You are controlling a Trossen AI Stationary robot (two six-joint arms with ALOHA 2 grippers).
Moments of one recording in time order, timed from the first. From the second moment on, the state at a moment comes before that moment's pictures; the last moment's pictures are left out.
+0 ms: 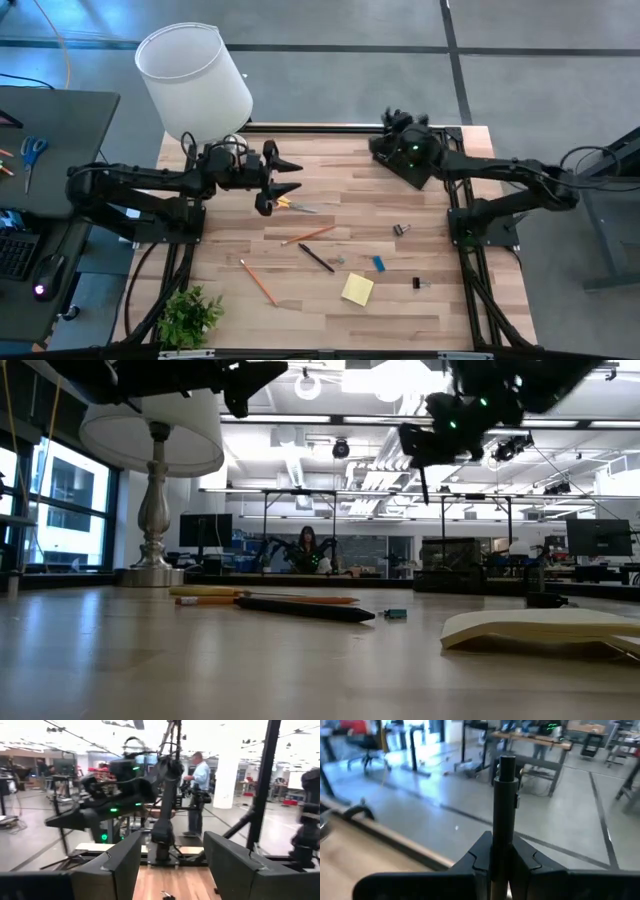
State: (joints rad) left arm 0.31 1.14 0.56 0.74 0.22 -0.07; right arm -0.45 1.22 0.69 0.33 0.64 0.05
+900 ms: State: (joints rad) left arm 0.31 1.14 0.56 0.75 0.22 -0.06; right arm -0.81 1.20 0.41 0.50 0.32 0.20
